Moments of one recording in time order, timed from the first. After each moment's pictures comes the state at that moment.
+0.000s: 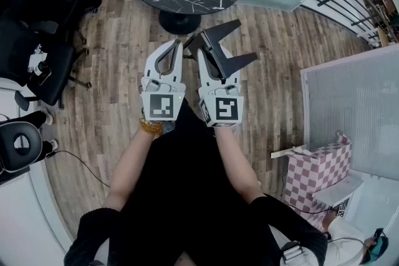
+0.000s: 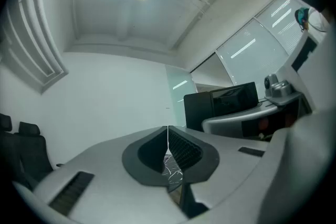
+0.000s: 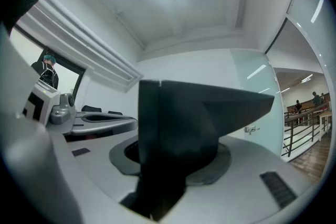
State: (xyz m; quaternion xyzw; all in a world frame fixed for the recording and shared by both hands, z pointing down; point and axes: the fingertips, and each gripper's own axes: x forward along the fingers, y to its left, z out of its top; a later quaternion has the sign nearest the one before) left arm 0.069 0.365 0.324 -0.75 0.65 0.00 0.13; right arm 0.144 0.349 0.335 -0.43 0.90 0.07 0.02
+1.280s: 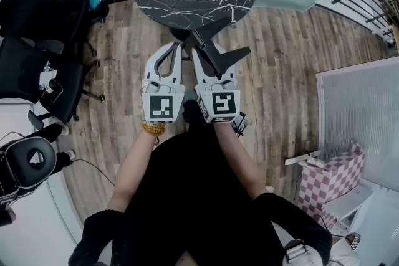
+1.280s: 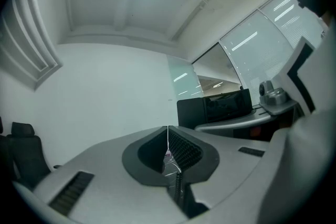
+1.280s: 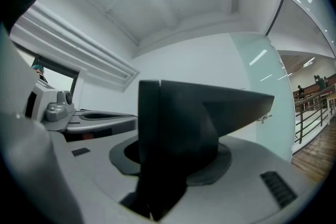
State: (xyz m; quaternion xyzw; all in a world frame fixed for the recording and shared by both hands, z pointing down) left arm 0.016 0.245 0.341 -0.76 0.64 -0.02 0.10; right arm 0.077 0.225 0.359 -0.42 0.91 0.01 0.02
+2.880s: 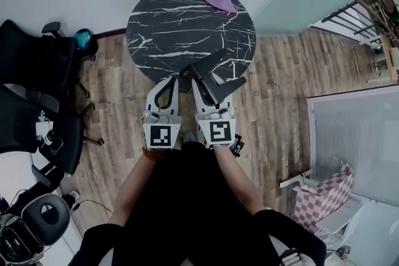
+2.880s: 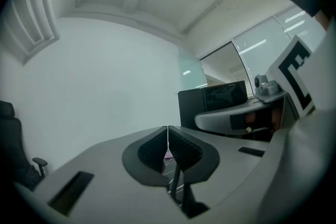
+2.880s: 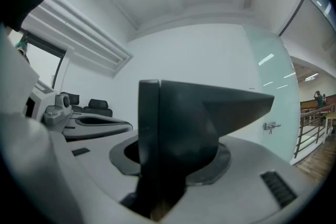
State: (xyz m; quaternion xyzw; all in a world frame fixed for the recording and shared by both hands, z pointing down) left arm -0.109 0.036 0.358 -0.78 0.62 -0.01 0.05; right arm -0.038 0.013 0.358 -0.44 0.89 0.04 -0.04
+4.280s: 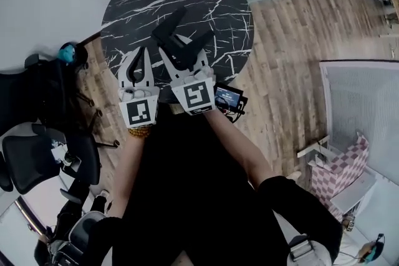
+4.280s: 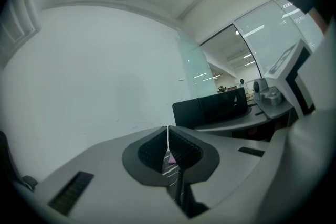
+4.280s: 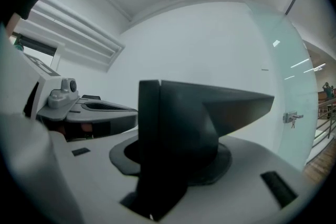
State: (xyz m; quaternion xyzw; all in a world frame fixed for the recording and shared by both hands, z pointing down) left arm -0.131 -0.195 0.384 -0.78 0.61 -0.08 0.07; right arm -0.074 -0.212 0.398 -0.42 0.91 0.01 -0.05
